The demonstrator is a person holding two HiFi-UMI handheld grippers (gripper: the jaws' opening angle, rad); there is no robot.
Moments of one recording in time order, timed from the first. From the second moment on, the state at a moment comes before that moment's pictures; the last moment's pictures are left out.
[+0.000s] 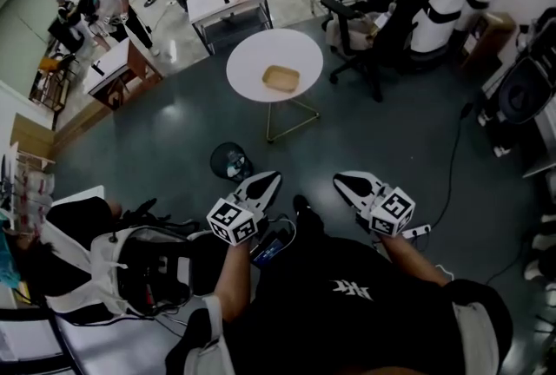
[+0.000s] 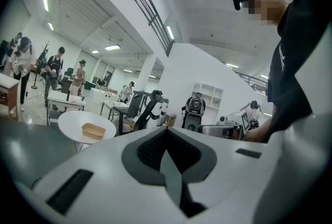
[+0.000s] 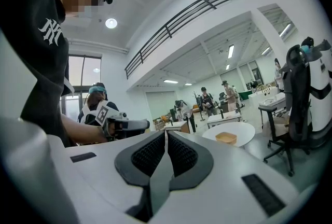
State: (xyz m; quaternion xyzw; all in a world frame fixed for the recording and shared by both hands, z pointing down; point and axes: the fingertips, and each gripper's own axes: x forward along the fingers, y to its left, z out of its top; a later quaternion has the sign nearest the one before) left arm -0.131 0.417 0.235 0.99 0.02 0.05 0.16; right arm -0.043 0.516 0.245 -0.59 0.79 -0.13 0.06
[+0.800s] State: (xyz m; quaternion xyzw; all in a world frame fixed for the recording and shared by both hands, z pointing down) left arm -0.030 0.235 0.230 0.99 0.01 0.07 0.15; right arm 0.063 0.356 0.248 -0.60 0.78 -0.16 0.05
